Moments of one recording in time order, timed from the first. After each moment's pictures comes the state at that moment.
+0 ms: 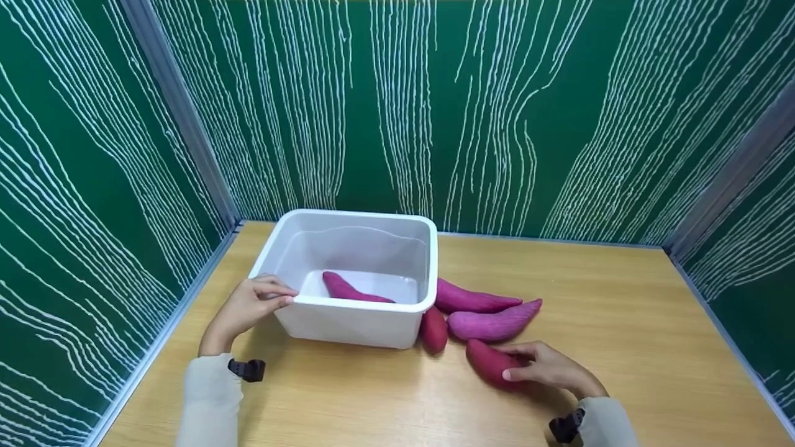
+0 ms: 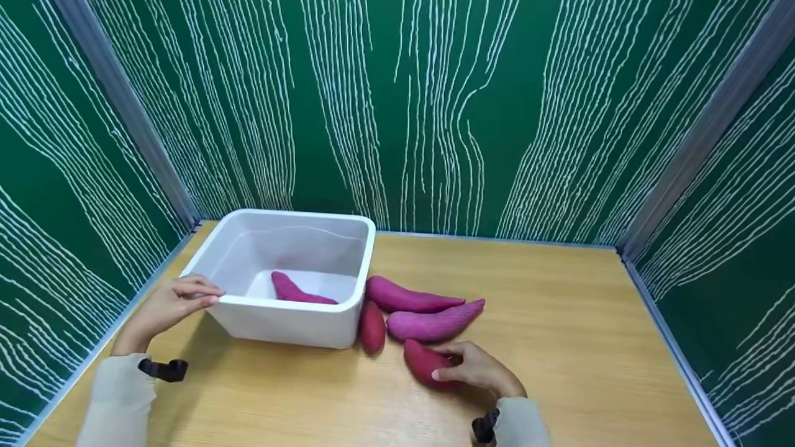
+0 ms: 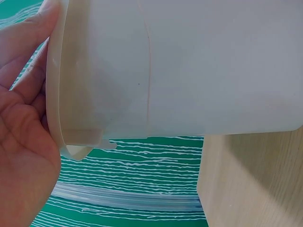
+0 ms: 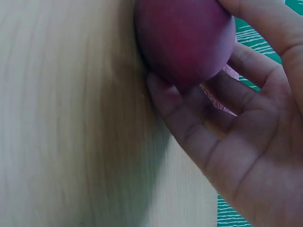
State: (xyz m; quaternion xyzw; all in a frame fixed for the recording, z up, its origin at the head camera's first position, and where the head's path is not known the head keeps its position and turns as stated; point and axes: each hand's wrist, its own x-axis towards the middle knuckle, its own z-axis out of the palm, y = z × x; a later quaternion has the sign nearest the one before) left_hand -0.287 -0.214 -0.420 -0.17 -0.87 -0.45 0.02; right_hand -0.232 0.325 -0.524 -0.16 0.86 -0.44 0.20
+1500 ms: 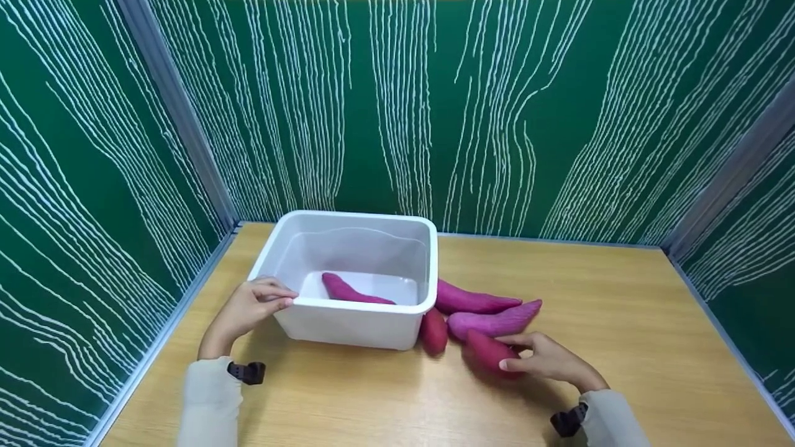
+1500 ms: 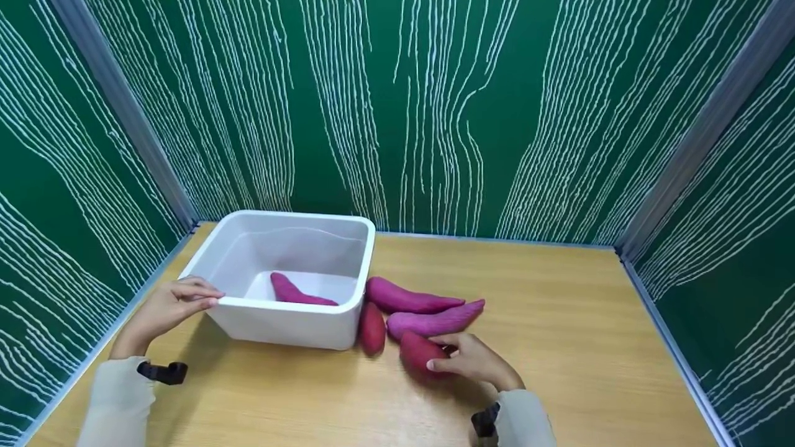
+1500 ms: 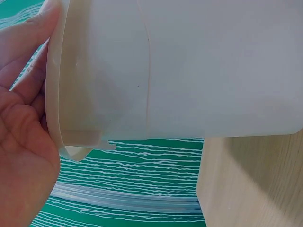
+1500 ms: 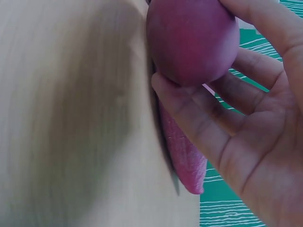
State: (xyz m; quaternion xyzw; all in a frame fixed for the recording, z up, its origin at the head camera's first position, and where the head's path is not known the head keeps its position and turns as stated) left_hand -0.288 -0.214 -0.420 -0.16 -0.88 -0.45 0.02; right_hand -0.232 0.314 -0.499 -0.16 0.89 -0.40 0.15
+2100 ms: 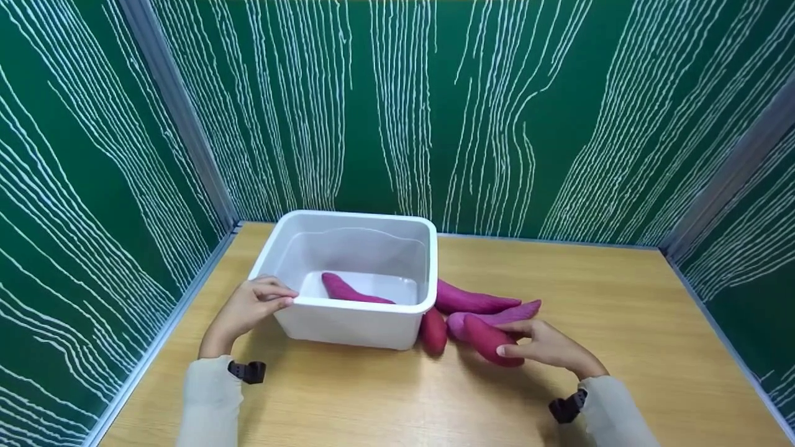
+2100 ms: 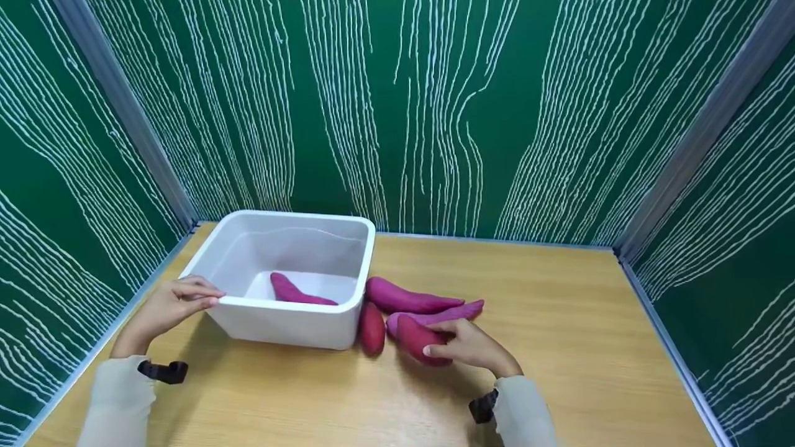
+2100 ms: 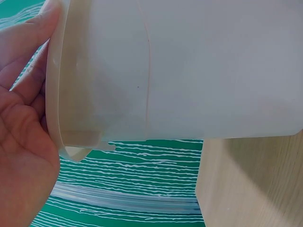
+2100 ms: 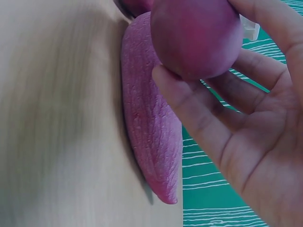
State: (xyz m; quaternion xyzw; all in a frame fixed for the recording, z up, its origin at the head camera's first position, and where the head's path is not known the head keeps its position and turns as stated) left_hand -0.286 -0.213 -0.419 -0.16 -0.88 -0.45 0.02; right_hand -0.240 0.310 -0.475 -0.15 0.89 -0.41 0.15
